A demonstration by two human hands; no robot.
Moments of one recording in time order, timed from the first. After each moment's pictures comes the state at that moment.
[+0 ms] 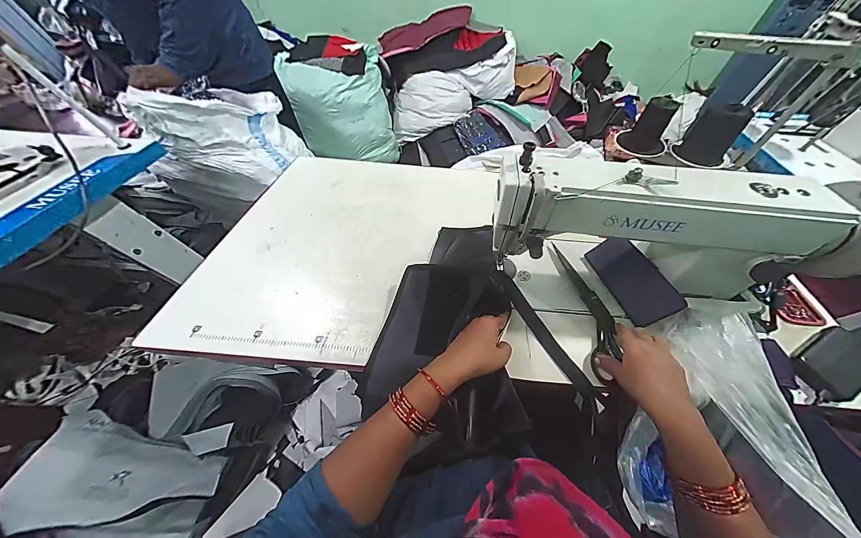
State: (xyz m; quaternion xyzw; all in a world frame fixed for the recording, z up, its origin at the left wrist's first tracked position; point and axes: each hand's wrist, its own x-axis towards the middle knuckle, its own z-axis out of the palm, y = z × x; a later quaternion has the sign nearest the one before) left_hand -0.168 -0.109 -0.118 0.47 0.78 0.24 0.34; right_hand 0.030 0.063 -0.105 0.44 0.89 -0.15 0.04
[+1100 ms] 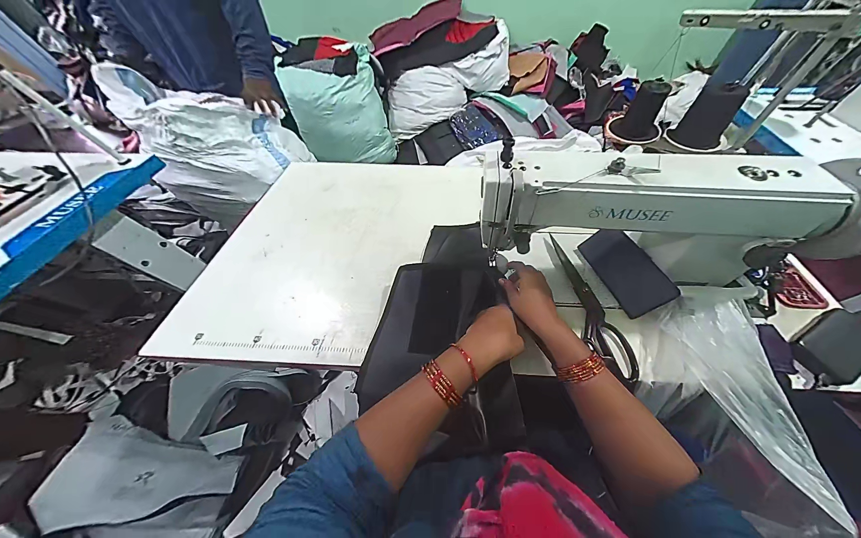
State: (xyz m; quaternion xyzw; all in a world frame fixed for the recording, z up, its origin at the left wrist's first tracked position) left_hand -0.142 -0.064 -0.088 0.37 0.85 0.06 0.36; right_hand -0.114 0.051 -0.145 0.31 0.88 -0.35 -0.09
